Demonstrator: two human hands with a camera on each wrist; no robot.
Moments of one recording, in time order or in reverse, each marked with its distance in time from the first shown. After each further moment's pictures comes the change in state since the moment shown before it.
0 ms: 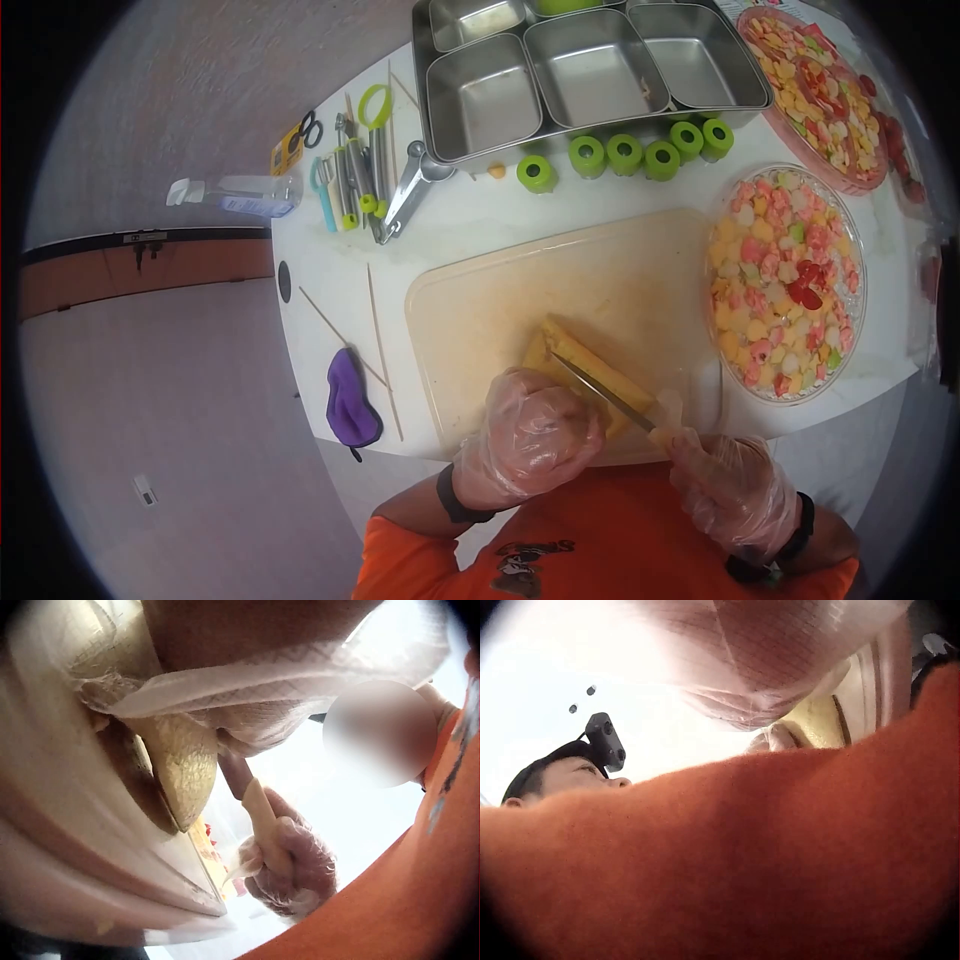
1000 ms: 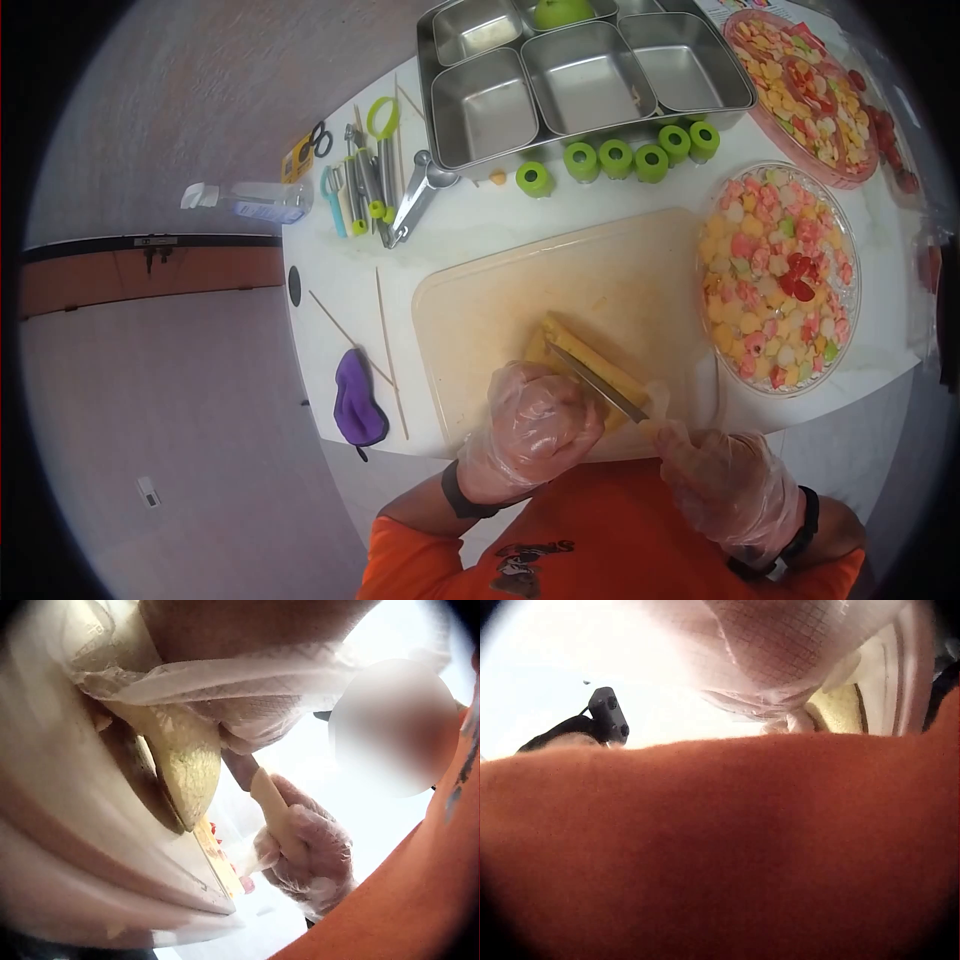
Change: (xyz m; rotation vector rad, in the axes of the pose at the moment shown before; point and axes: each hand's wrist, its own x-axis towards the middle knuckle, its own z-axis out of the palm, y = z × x) left_hand -0.002 0.002 0.005 0.030 0.061 0.013; right_hand 0.007 -0.010 0.001 -0.216 0.017 -0.056
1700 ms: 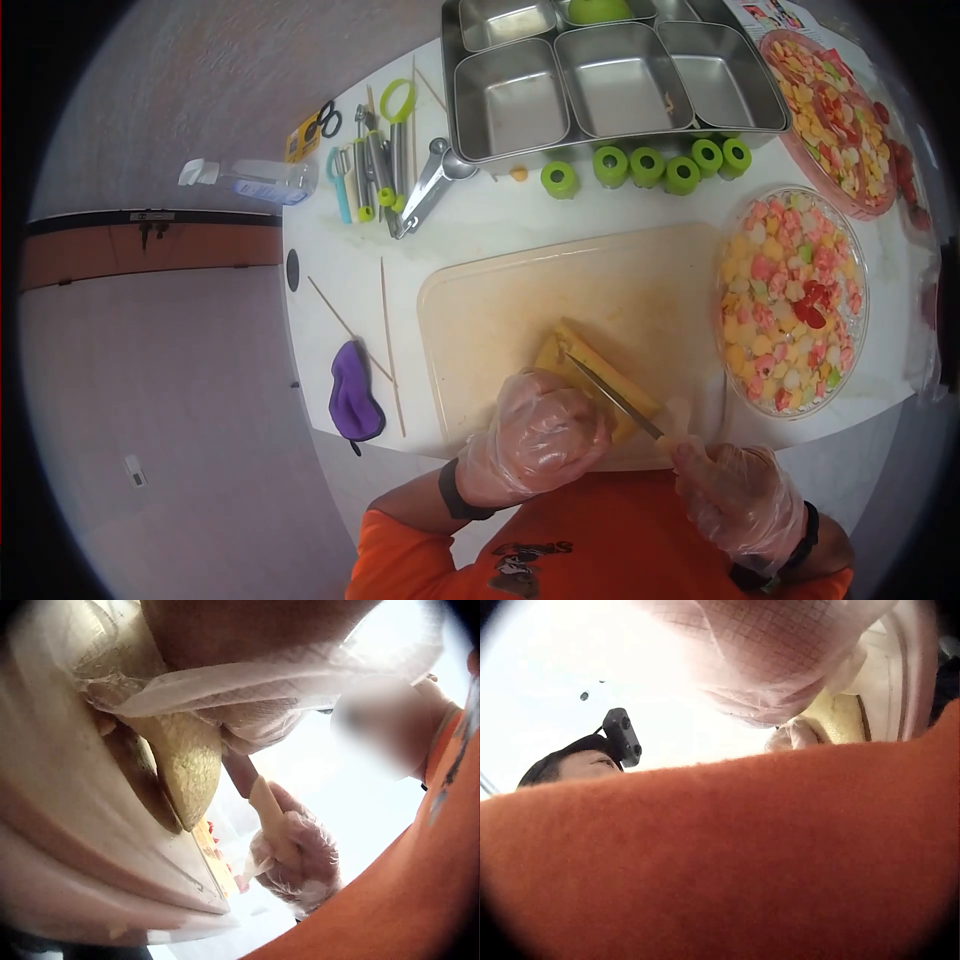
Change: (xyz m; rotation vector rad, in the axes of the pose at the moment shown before) left_hand 0.003 -0.004 -0.006 -0.041 -0.027 0.015; right_hand -0.002 0.010 -0.007 0.168 -0.068 0.028
